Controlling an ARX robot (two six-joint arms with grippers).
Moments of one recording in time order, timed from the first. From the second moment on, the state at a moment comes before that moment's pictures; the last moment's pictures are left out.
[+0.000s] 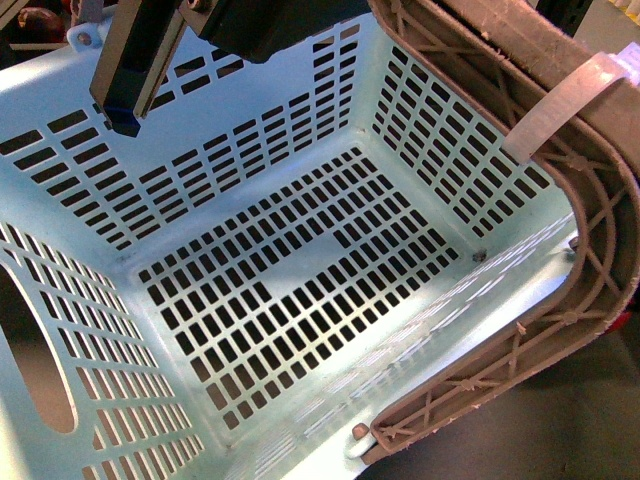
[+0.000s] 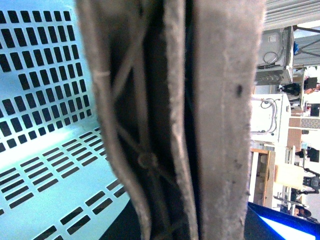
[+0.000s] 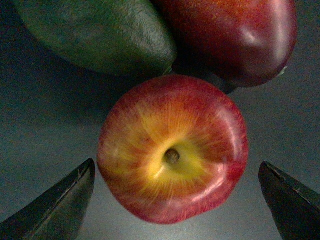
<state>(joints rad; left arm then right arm) -0.63 1.46 0.94 0.02 0.12 -1.17 -0.13 2.37 0.94 0.41 0.07 -0.24</state>
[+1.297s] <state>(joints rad) -0.63 1.46 0.94 0.02 0.12 -1.17 -0.21 2.11 0.78 0.42 -0.06 -0.26</state>
